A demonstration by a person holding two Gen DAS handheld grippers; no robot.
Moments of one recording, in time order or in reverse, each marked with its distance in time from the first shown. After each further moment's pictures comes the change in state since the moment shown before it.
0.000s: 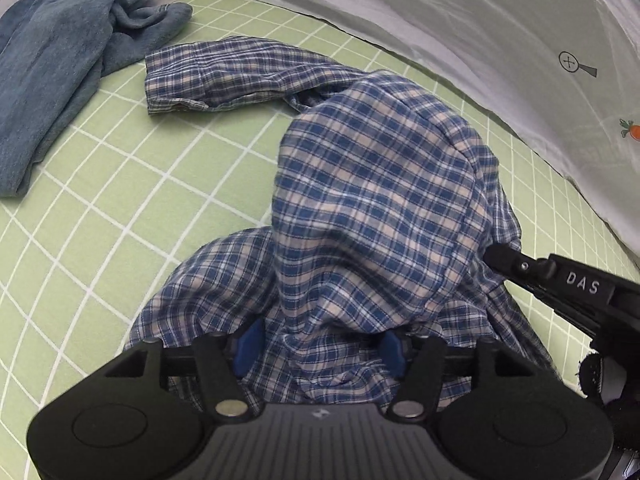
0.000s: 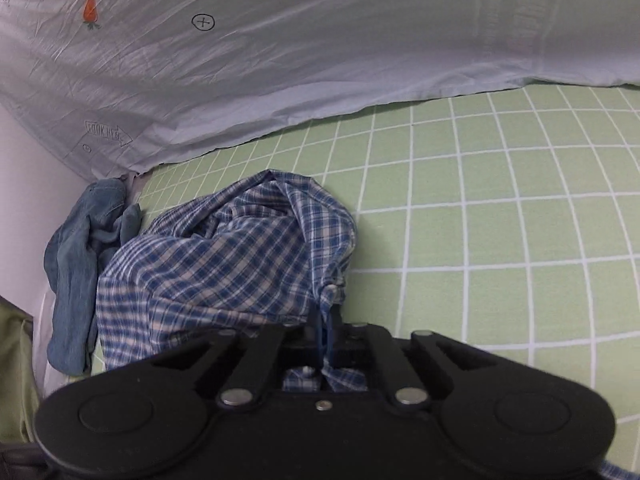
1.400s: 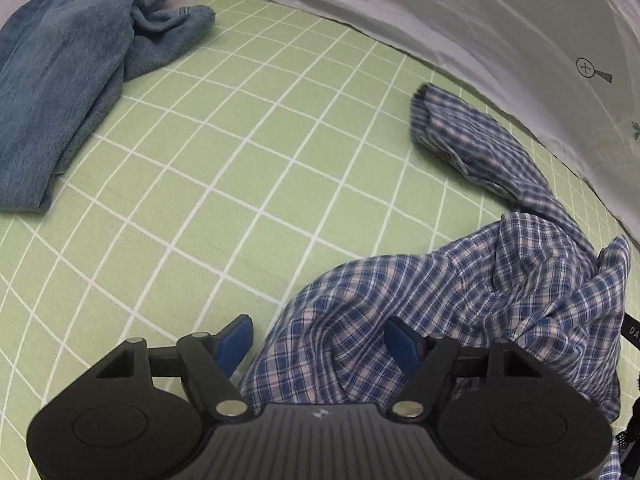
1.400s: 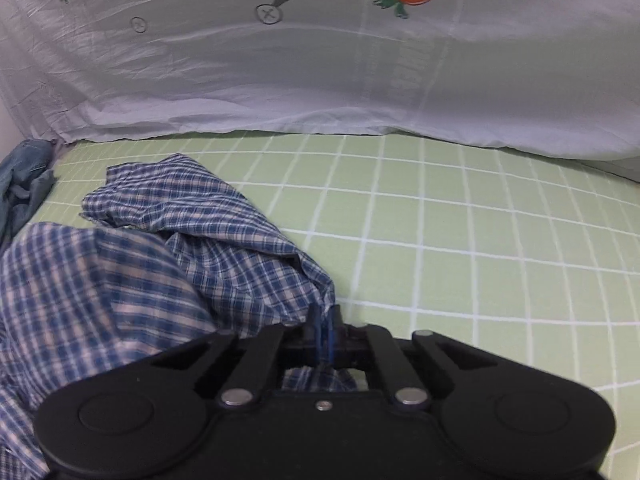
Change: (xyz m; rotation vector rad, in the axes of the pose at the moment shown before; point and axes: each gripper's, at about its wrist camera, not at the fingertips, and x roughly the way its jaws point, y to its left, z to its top) left arm 0.003 0.031 0.005 0.038 -0.011 0.028; right arm -0.045 -0.091 -0.001 -0.191 -0.069 -0.321
